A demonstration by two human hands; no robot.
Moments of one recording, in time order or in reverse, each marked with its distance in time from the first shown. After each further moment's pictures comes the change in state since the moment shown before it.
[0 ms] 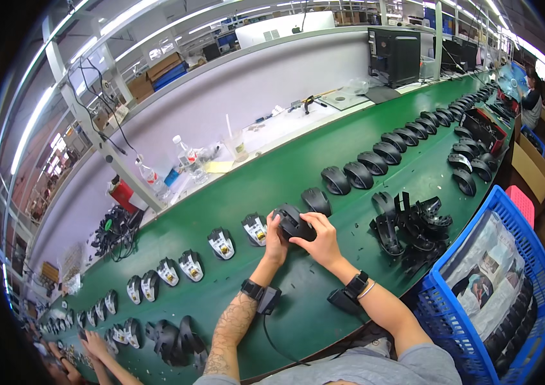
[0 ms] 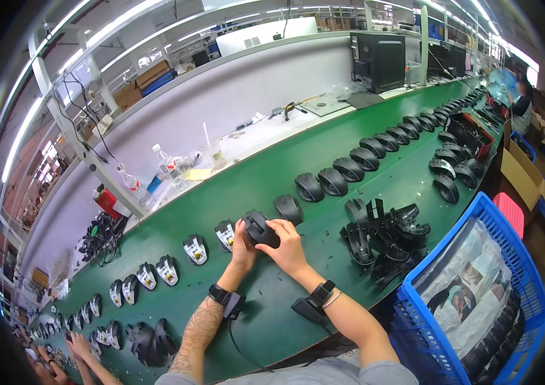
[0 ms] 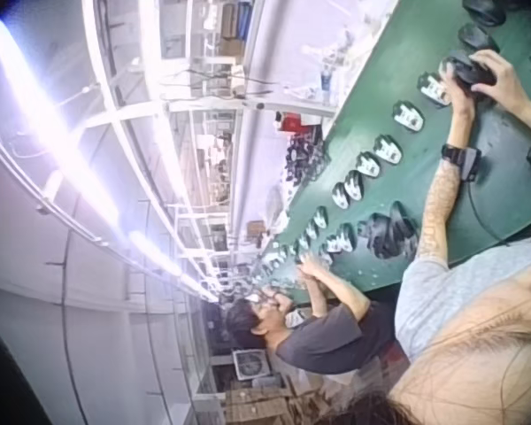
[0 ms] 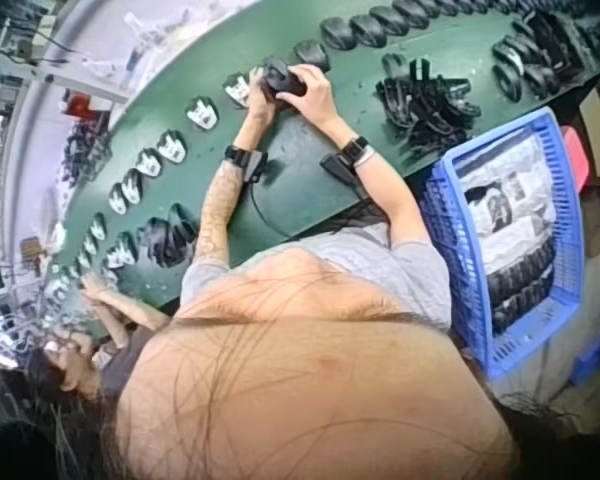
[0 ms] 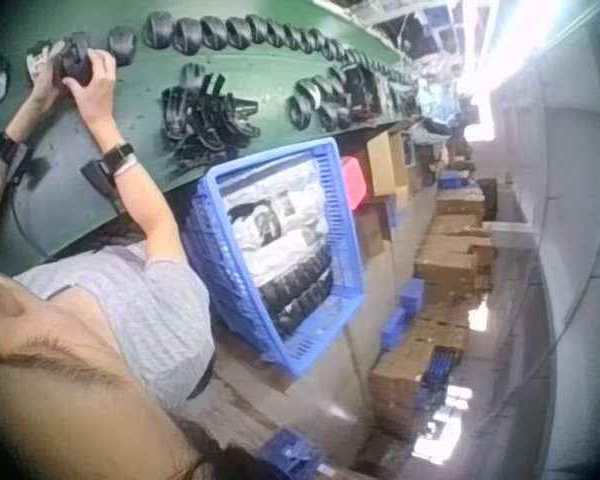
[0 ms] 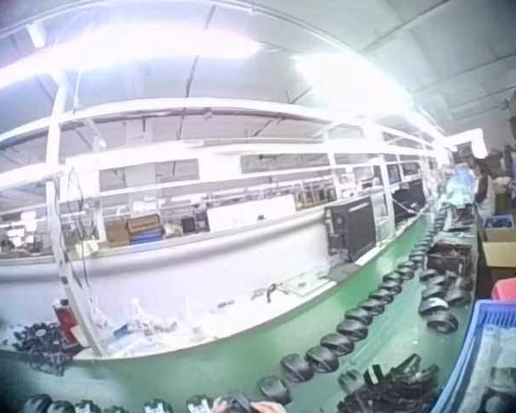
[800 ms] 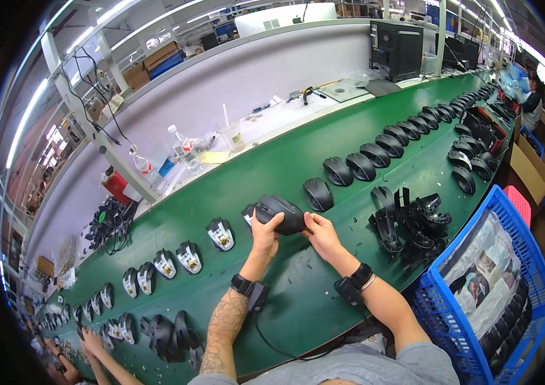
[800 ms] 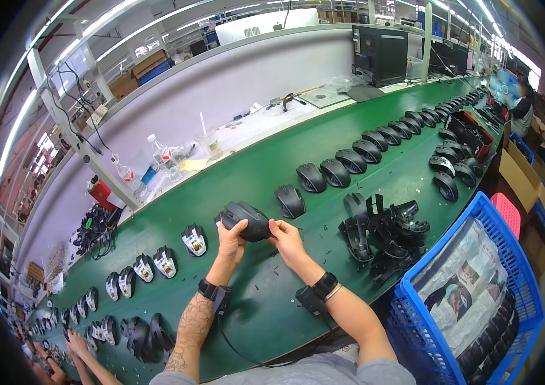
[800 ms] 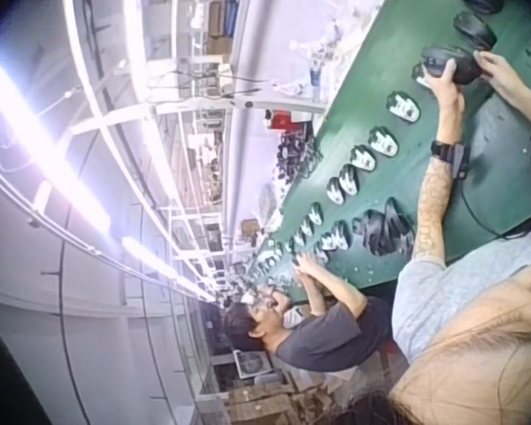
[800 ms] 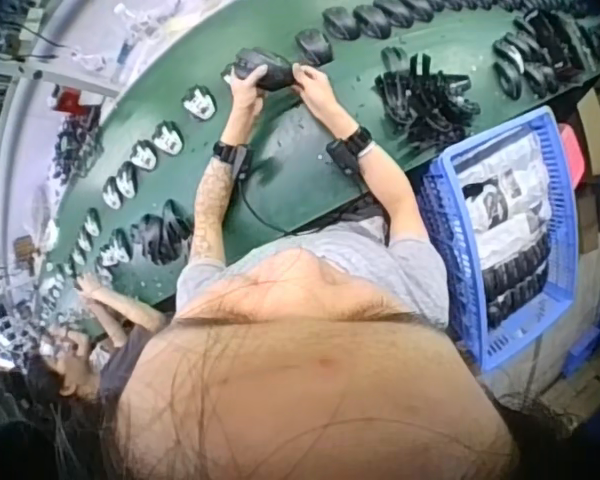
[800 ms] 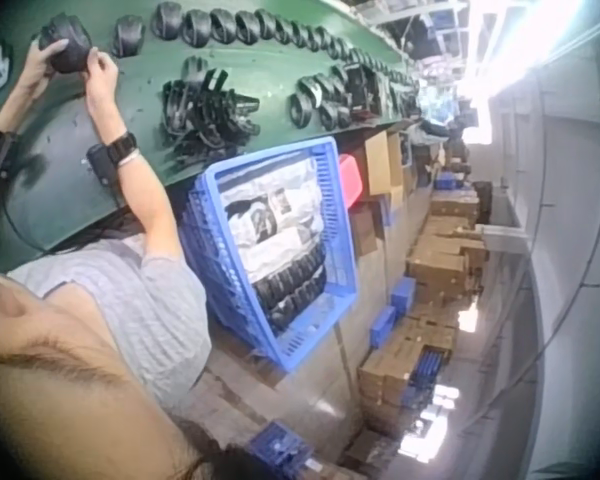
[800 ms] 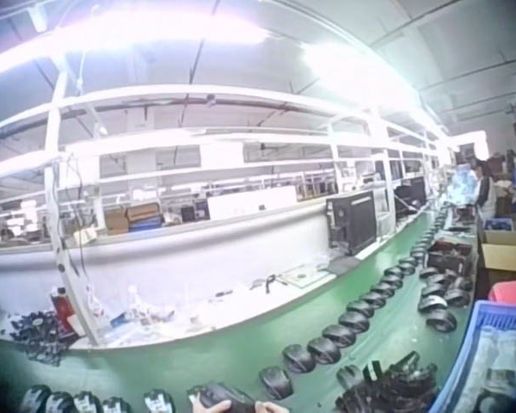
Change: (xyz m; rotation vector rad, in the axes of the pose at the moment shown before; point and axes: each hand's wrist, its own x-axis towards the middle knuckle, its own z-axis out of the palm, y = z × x) left_hand -0.003 0.022 0.003 0.071 0.071 0.119; right_hand -0.007 0.032 0.016 1.048 -0.074 0.840
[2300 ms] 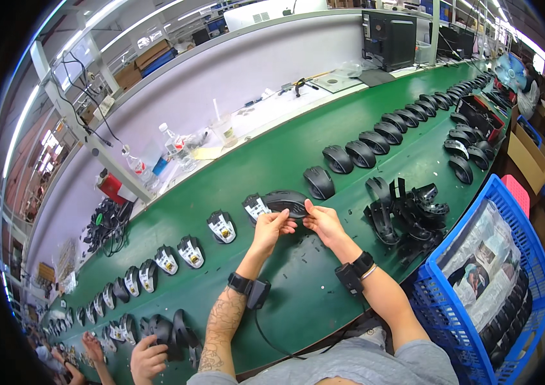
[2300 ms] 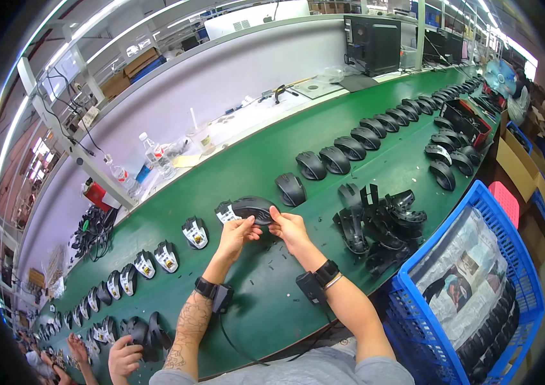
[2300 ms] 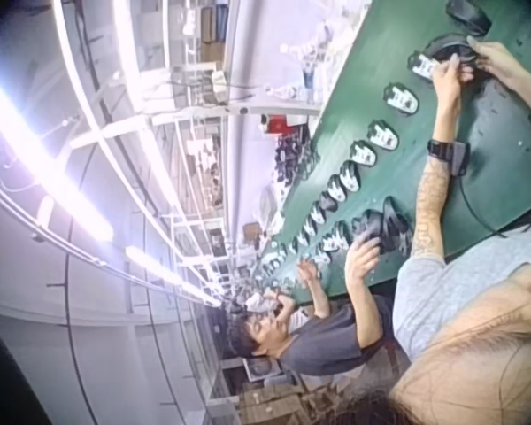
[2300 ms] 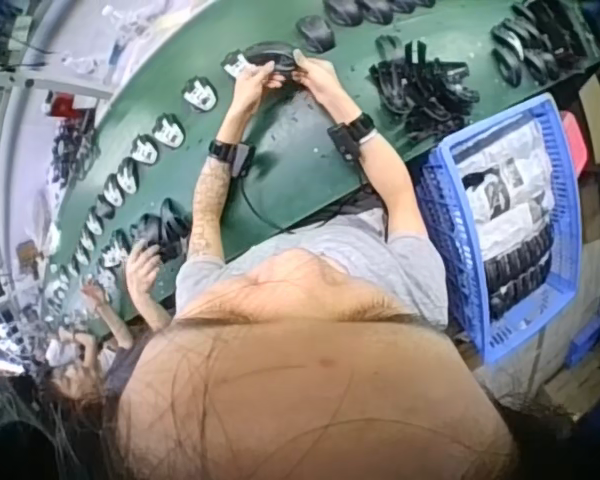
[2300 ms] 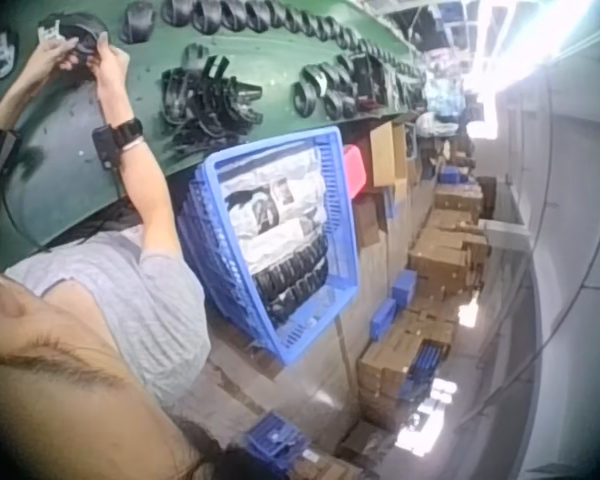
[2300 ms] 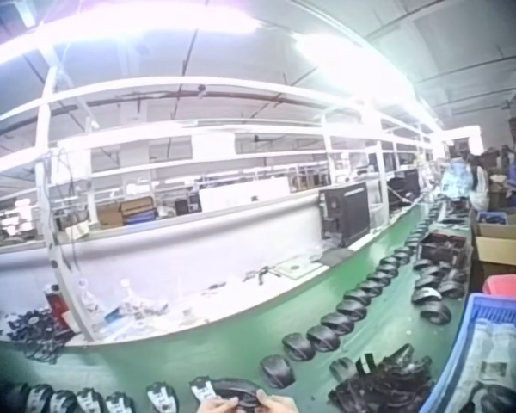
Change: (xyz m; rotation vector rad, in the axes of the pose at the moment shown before) left_hand -0.002 -0.004 0.006 0.462 -0.180 -0.314; right_hand 0.007 -0.019 -0.020 -0.061 0.142 0.126
